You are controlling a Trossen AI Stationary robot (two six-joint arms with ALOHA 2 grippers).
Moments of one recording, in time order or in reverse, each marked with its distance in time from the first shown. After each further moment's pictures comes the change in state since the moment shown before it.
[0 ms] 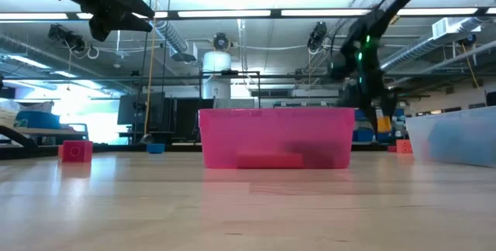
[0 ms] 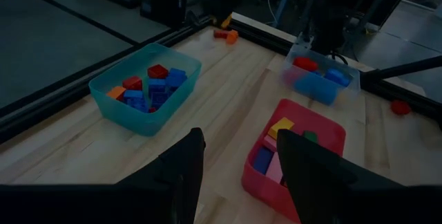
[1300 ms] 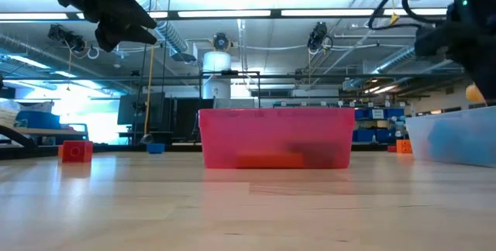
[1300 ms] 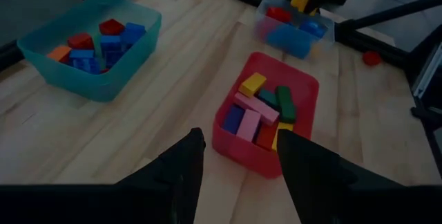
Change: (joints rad) left arm -0.001 0.113 0.000 0.000 0.170 -0.026; right arm 1.158 -0.579 -0.416 -0.297 -0.290 1.058
